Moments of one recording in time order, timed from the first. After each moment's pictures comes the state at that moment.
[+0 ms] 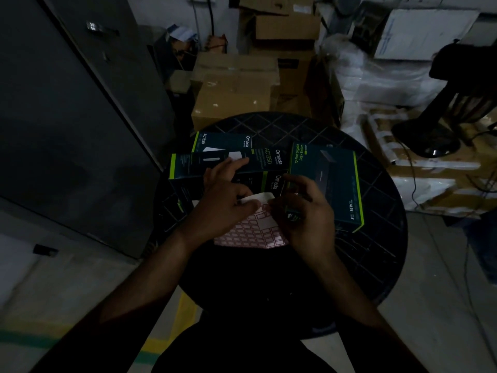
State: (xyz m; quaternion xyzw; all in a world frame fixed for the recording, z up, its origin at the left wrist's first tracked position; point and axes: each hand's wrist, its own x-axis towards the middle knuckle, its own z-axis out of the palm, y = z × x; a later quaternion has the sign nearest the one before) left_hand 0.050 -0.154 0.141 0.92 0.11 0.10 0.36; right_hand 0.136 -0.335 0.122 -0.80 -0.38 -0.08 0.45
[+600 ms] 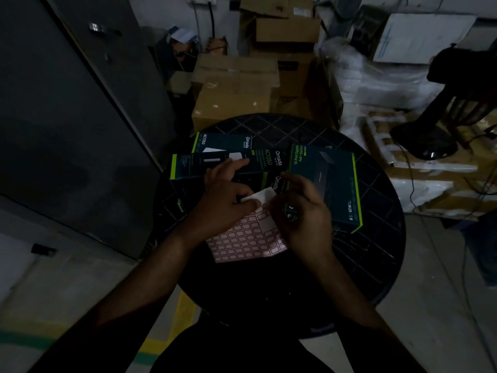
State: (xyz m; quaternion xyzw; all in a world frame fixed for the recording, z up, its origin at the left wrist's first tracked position) left_hand 0.048 -0.157 0.145 0.91 0.12 0.10 0.37; right_hand 0.132 -0.334 0.124 -0.80 -0.40 -0.09 0.44
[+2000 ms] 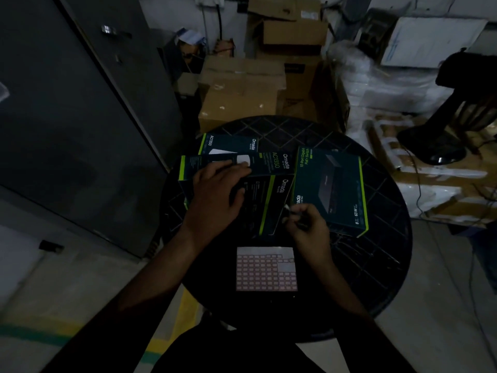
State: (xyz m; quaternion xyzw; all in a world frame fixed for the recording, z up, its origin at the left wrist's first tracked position) left_hand 0.040 -0.142 0.128 0.93 0.14 0.25 0.21; right_hand 0.143 -0.339 0.057 -0.79 -0.16 0.14 0.58
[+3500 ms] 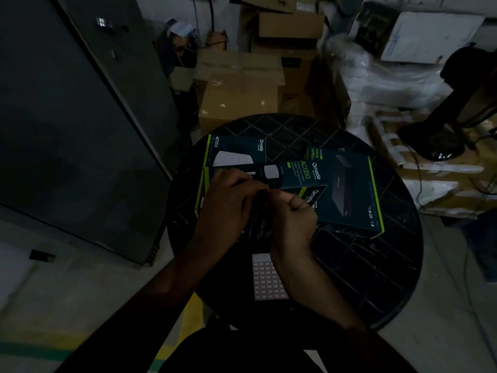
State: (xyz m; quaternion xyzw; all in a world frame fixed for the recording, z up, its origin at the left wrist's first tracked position) left_hand 0.031 -0.103 0.133 0.92 0.11 0.28 0.25; right_hand 0.080 -0.210 0.139 -0.60 0.13 0.17 0.77
